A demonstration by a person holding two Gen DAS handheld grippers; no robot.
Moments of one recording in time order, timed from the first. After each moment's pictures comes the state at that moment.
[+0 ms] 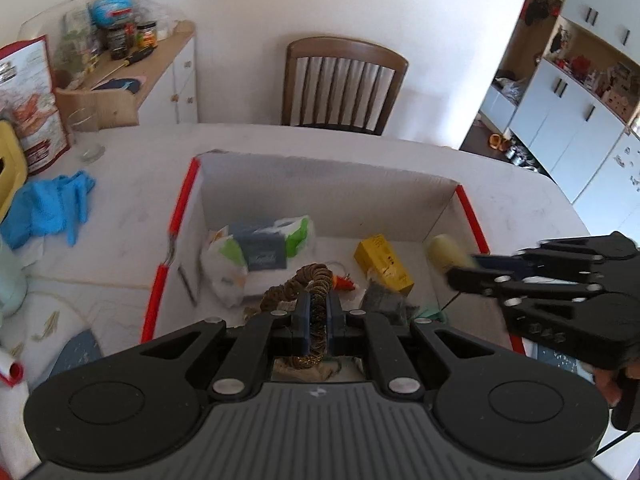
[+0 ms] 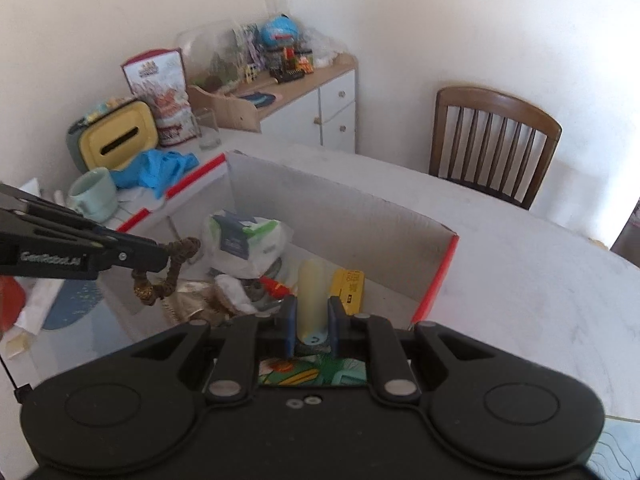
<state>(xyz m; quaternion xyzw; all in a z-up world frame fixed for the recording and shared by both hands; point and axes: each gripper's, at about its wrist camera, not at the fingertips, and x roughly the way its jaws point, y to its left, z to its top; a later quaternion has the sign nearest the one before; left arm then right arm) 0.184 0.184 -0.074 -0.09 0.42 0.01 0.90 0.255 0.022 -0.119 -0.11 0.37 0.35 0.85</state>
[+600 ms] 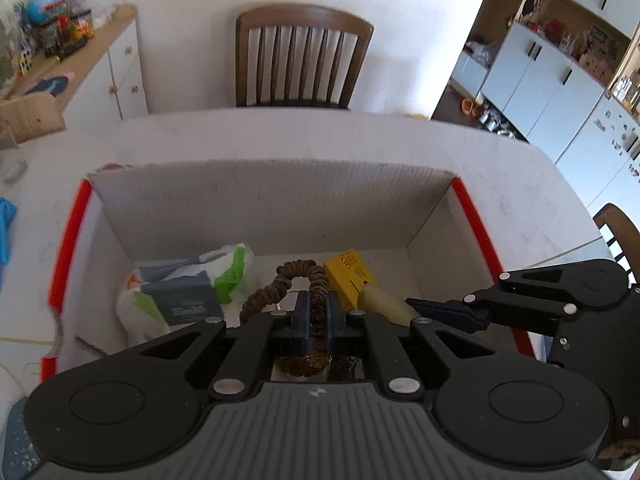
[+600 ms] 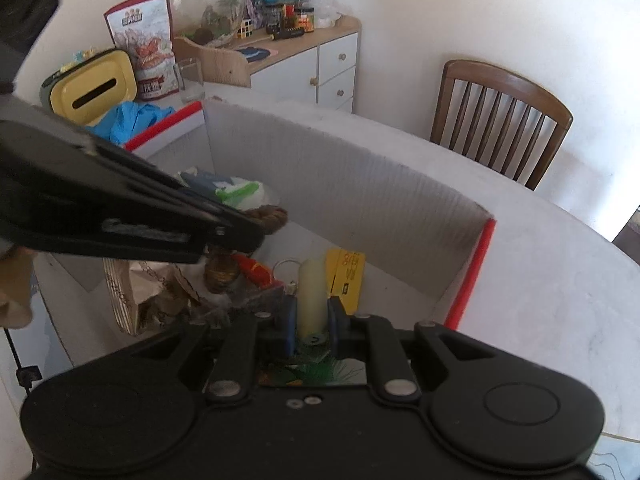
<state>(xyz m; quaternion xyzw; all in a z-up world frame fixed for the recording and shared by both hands) 0.272 0.164 -0.120 -0.07 0.47 -0.05 0.88 0.274 0.053 -0.160 -0.16 0.40 0.34 0.84</state>
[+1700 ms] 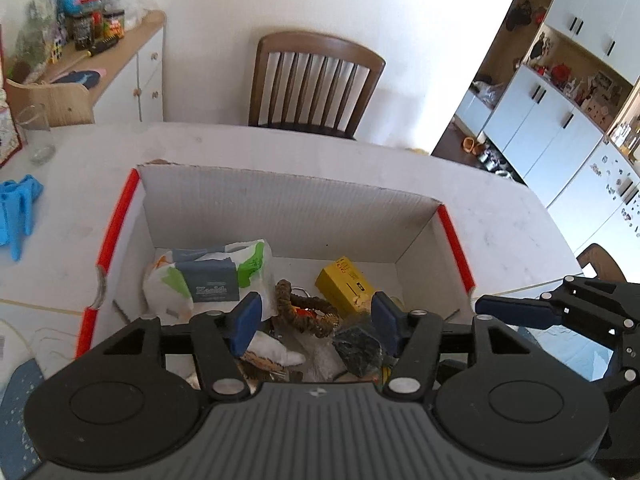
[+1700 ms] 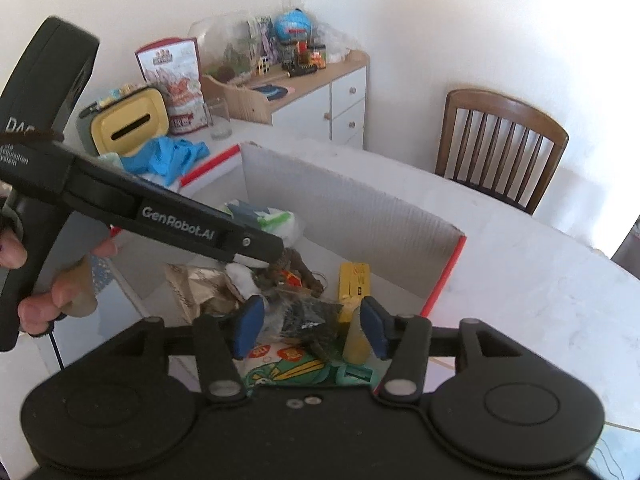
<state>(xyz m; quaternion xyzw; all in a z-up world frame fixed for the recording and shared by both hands) 0.225 0.178 -0.089 -0.12 0.42 -0.03 0.90 0.234 0.013 -0.100 -0.13 0.36 0.37 0.84</state>
